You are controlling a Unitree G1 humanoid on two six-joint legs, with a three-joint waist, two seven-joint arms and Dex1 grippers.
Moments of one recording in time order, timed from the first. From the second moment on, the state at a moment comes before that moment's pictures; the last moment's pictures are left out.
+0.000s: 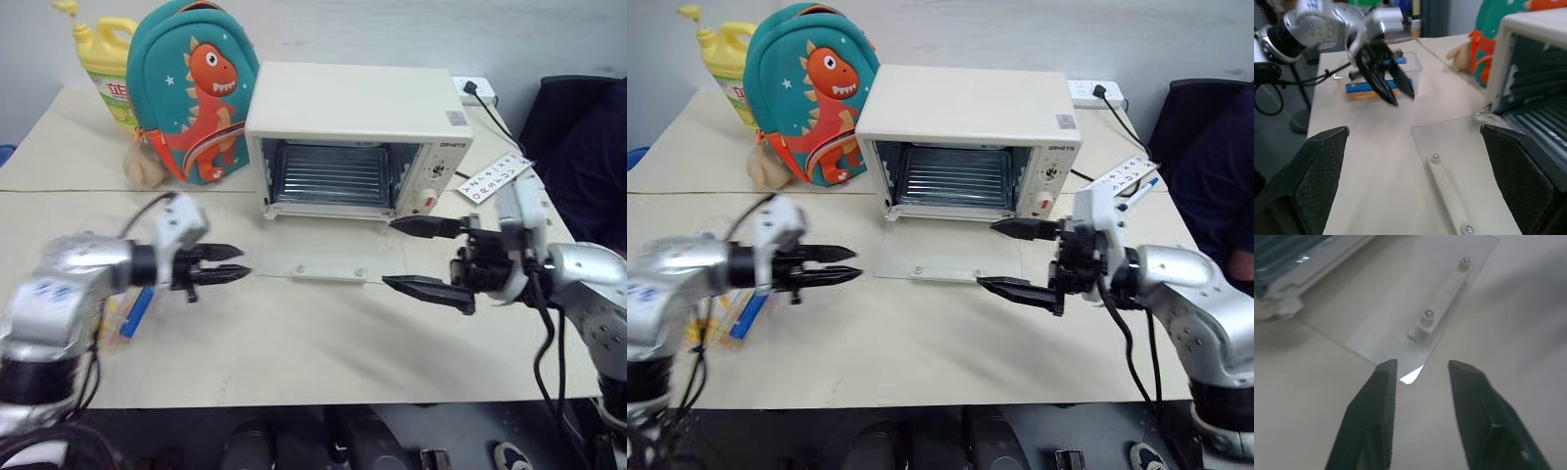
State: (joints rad) left arm -0.26 0.84 0.35 -0.48 -0.45 1.00 -0.99; right arm -0.44 -0.77 -0.09 -0.37 0.84 0.61 1.07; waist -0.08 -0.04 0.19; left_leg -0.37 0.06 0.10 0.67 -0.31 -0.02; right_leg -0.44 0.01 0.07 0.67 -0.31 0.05
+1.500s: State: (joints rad) left arm -0.27 0.36 1.19 -0.49 -0.84 1.62 0.35; right arm -0.53 -0.62 -0.01 -0.23 0.69 0.57 1.16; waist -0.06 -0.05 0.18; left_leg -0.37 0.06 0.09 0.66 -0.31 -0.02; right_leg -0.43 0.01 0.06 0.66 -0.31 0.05
